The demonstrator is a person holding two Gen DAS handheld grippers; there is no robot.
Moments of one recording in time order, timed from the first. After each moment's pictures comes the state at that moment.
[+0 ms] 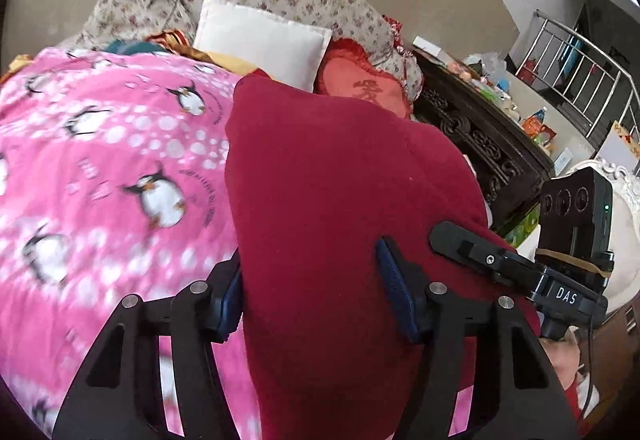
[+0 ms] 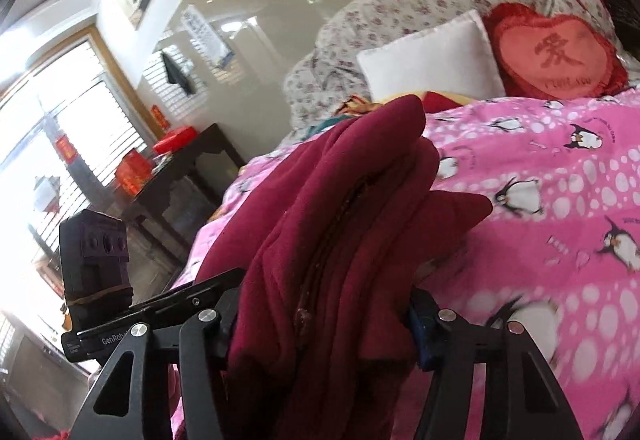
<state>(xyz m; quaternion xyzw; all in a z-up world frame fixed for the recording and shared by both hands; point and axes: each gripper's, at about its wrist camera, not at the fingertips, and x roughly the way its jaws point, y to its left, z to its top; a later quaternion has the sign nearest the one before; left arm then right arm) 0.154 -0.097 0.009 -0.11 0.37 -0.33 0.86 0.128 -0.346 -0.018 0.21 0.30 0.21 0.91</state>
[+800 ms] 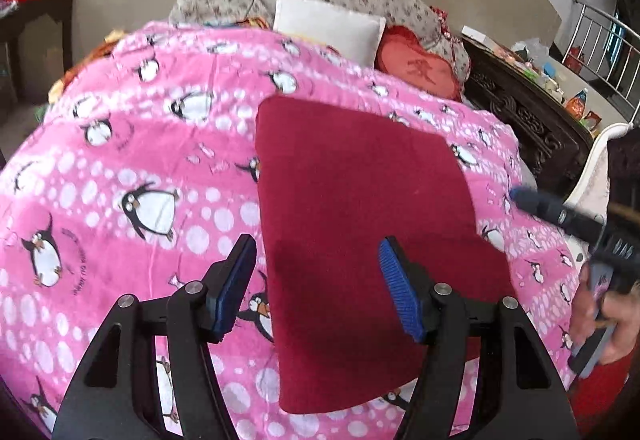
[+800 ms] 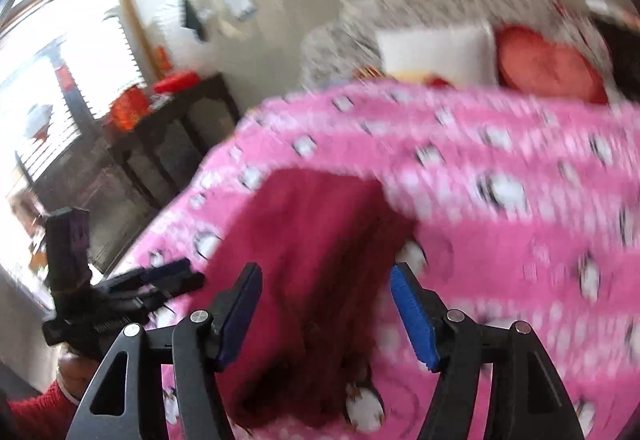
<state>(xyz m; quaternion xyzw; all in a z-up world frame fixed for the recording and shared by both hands) 0.003 -0.032 -0.020 -0.07 0.38 -0.22 0.90 0.002 -0.297 -0.008 0.10 0.33 0.20 0.92</state>
